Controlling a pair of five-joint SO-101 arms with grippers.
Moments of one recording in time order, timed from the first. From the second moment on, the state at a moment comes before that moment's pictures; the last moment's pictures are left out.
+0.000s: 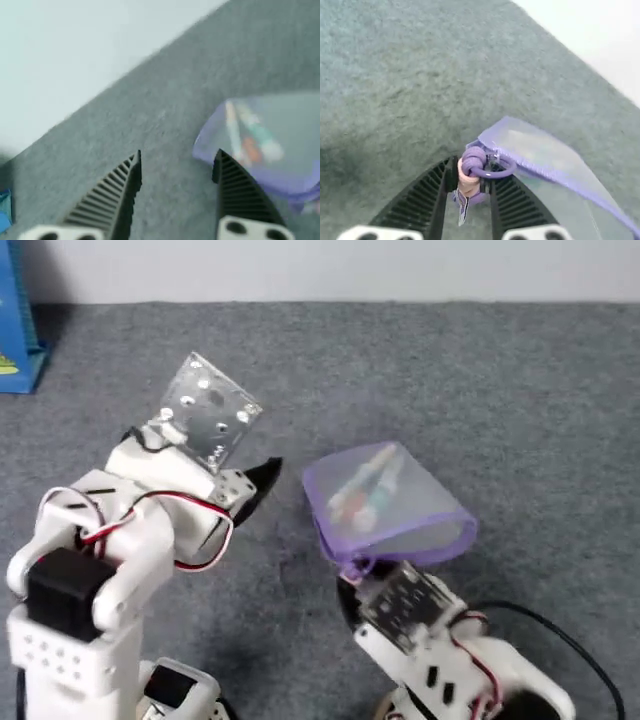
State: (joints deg) left arm 16.2 -41.6 4.3 88.3 -18.9; right arm -37.3 -98.5 52.7 83.7 16.7
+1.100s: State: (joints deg) left arm 40.3 -41.5 38.4 65.1 -14.0; right arm -29.5 -103.6 47.2 87.6 19.6
